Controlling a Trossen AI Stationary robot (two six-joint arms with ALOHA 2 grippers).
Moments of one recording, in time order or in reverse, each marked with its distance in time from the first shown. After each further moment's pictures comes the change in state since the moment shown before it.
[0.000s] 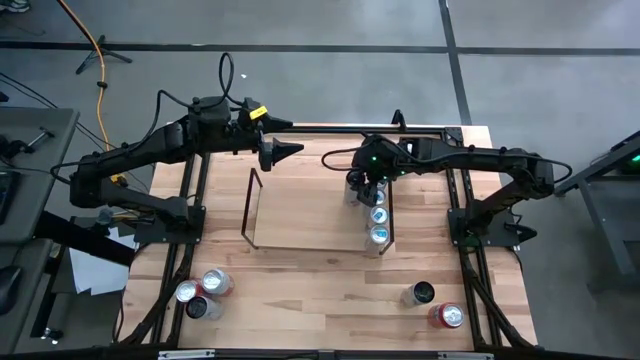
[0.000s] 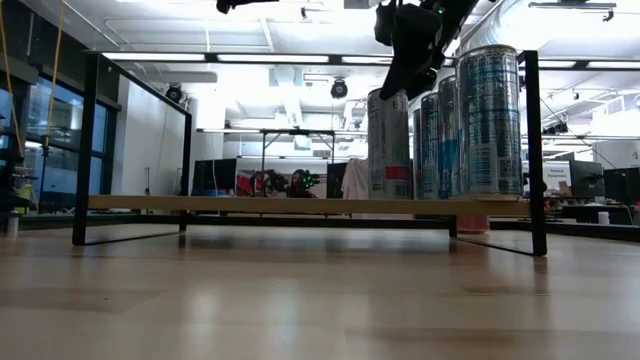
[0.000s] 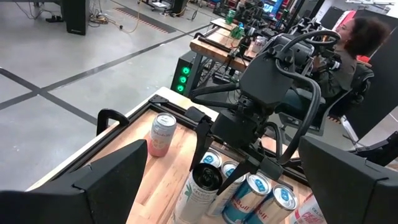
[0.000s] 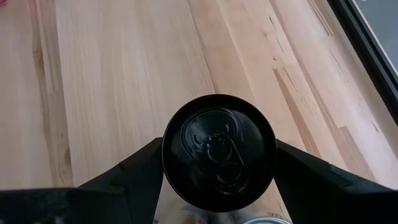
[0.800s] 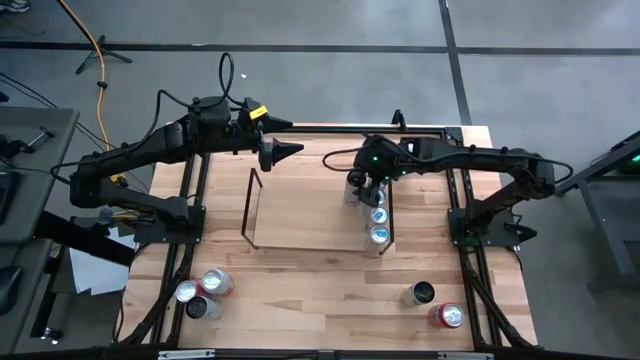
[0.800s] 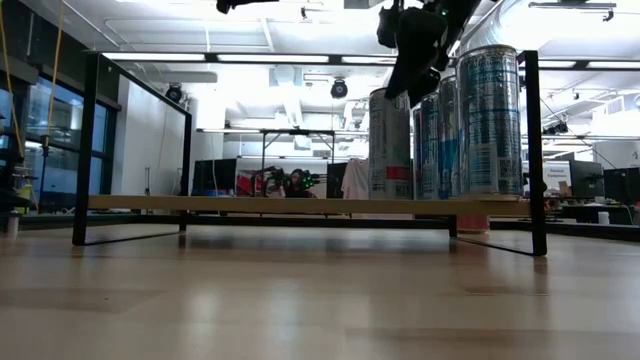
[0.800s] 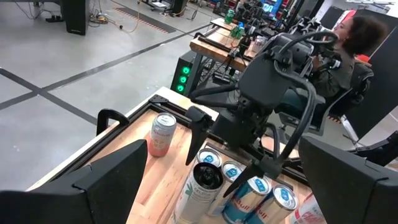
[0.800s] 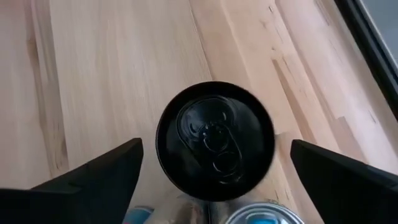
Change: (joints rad) left arm 0.001 0.000 0.000 0.000 0.000 0.002; right arm -0.007 -0.012 -0.003 -0.023 0.002 -0.007
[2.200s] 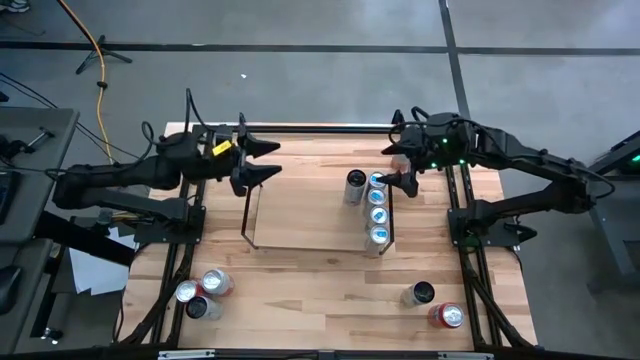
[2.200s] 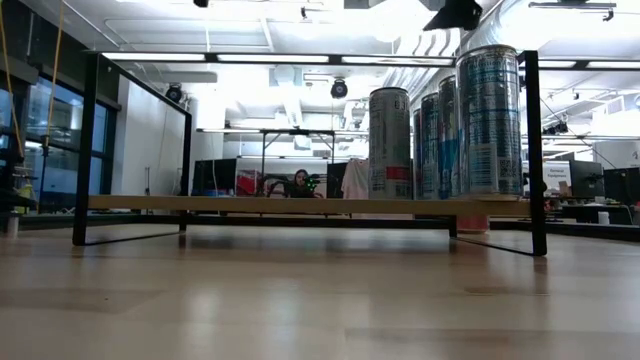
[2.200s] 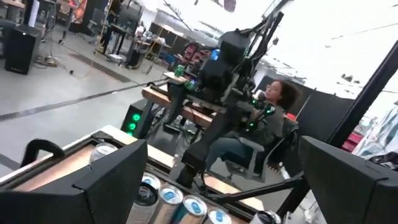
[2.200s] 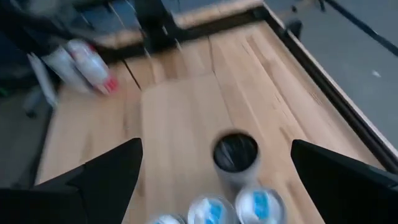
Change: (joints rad) left arm -0.183 -0.270 -0.410 0.461 -0.085 -0.125; right arm -0.026 -0.375 0.003 0.034 -0.138 0.059
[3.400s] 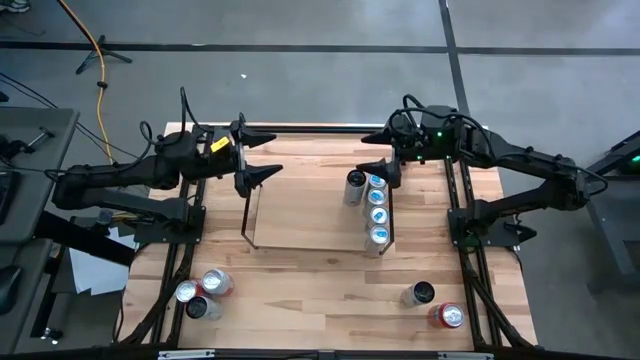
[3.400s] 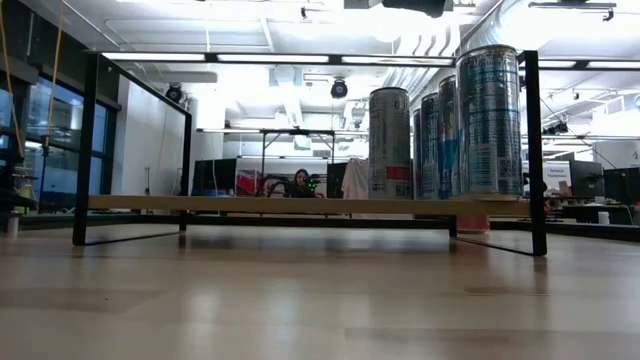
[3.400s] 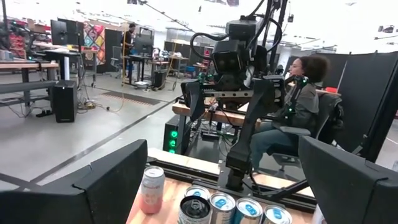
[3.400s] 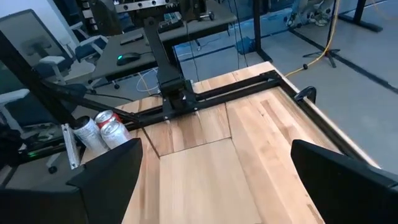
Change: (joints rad) left arm 0.000 -0.007 0.001 -0.003 -0.063 0.309; right arm -0.003 0.076 0.000 0.323 -0.038 0.061
